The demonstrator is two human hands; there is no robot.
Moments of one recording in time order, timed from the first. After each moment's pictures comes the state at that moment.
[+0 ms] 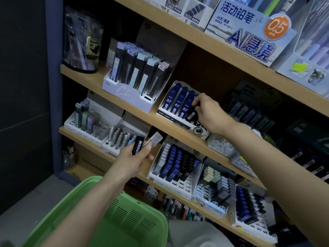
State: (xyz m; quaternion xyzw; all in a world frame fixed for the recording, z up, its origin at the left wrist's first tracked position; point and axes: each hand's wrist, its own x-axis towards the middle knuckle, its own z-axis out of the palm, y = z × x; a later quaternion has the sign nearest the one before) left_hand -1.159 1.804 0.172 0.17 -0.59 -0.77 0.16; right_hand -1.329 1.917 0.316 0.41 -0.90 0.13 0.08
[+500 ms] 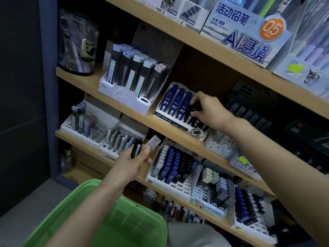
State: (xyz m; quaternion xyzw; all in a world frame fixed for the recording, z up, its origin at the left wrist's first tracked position) left_hand -1.163 1.806 0.168 0.19 -0.59 -0.77 0.15; right_hand -1.348 1.918 0.326 0.42 -0.90 0.07 0.07
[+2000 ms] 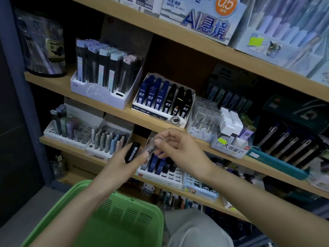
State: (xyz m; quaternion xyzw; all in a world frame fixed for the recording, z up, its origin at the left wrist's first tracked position) left_hand -1.151 1.841 0.196 0.12 -0.72 -0.67 0.11; right_hand -1.239 1.975 0.258 0.37 -0.79 0.47 -0.15
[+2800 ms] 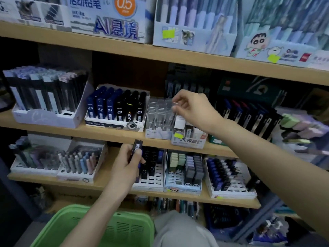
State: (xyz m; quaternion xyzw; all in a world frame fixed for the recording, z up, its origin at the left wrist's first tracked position) left_hand -1.213 1.930 0.211 0.13 -0.73 -0.64 0.19; right_hand -1.344 2.073 0.328 0.36 -0.88 0.26 0.15
